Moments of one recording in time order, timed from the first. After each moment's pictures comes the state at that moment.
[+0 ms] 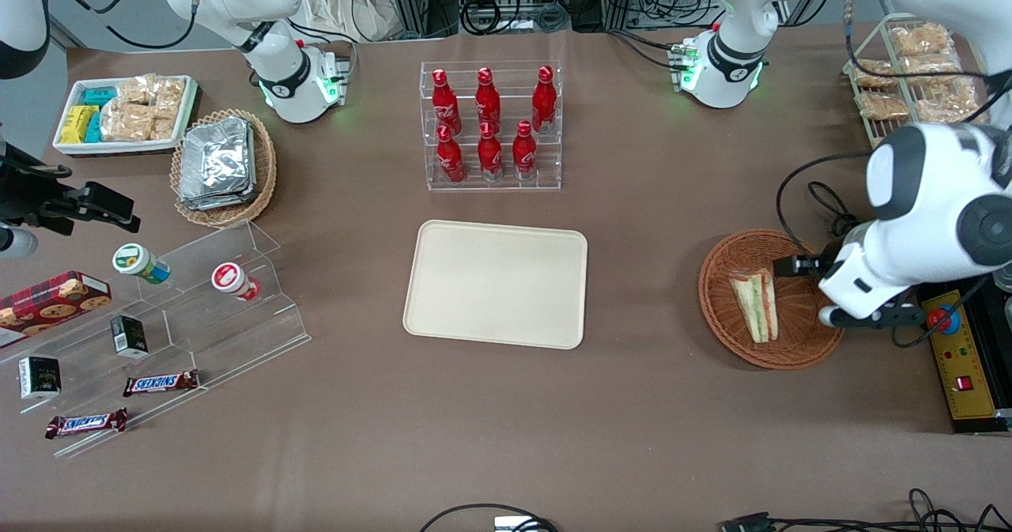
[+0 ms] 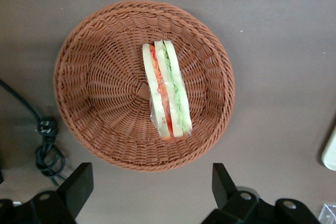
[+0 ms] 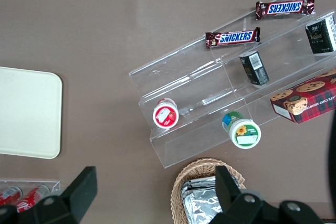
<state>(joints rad) 0.05 0.32 -0.12 -1.71 0.04 1.80 -0.11</state>
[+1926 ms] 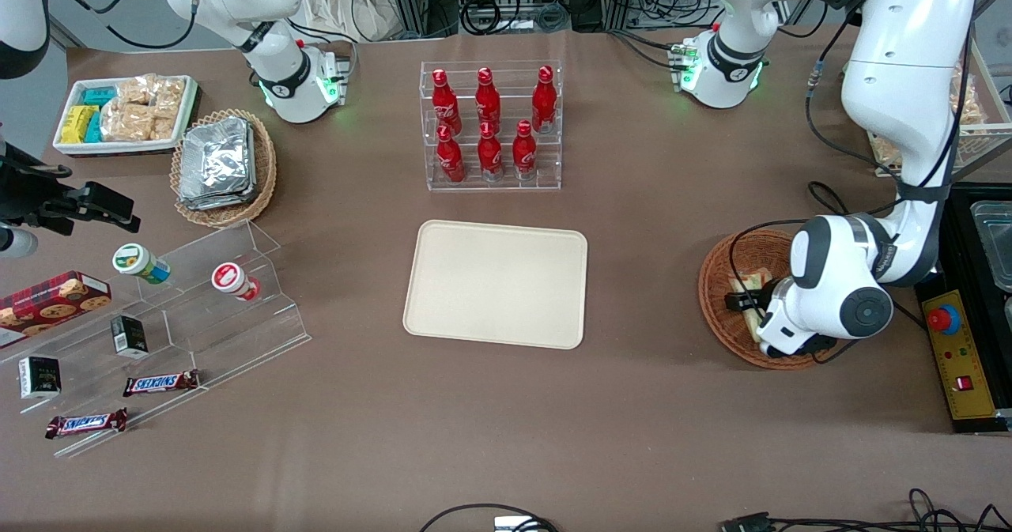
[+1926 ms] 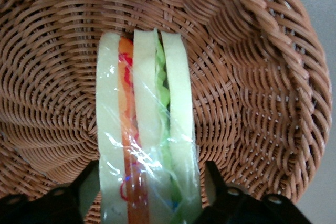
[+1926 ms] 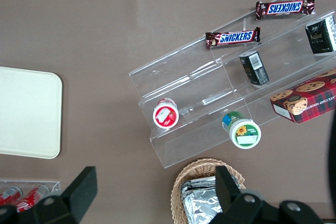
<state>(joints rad) 0.05 0.59 -0.12 -1.77 0.05 2.01 -0.26</state>
